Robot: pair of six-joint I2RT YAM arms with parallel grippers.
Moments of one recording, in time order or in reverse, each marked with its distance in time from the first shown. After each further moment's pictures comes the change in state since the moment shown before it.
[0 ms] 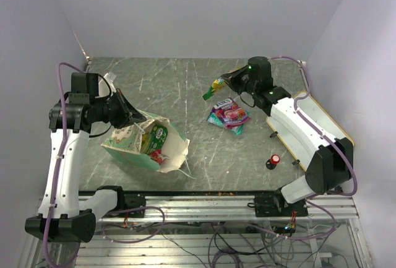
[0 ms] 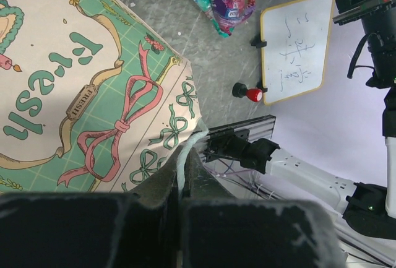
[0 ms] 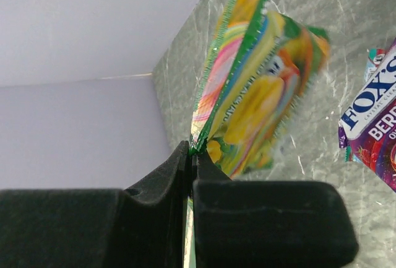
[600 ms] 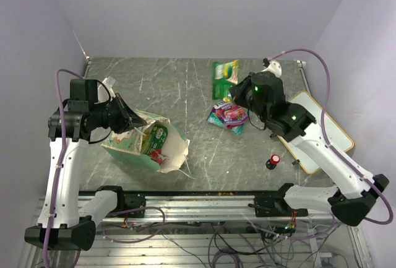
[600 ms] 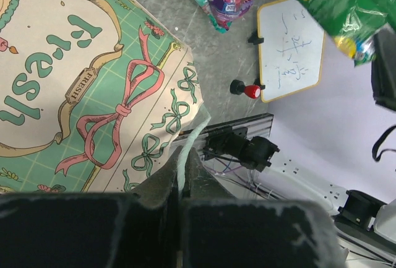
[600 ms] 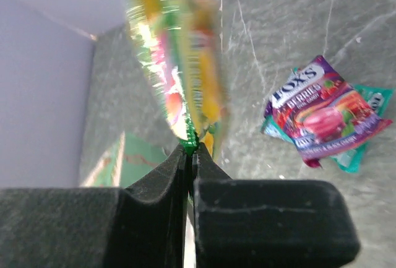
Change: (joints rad) left arm 0.000 -0.064 -0.053 0.012 0.007 -0.016; right arm 0.350 -0.332 0.071 -0.368 0.385 -0.483
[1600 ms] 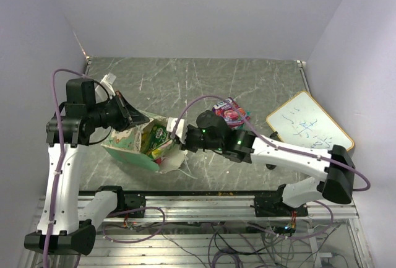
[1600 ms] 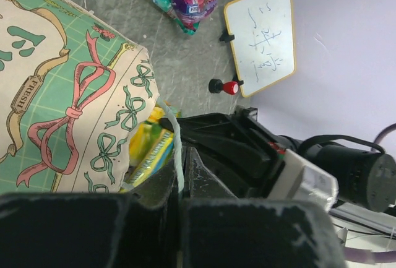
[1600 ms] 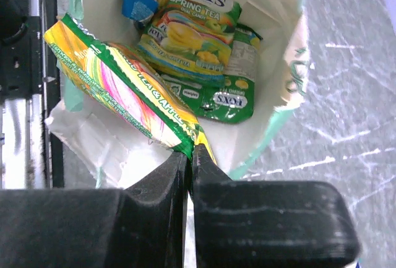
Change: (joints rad) left arm 0.000 -0.032 -0.011 0.093 0.097 -0.003; right arm 0.362 0.248 -0.281 0.533 -0.576 -1.154
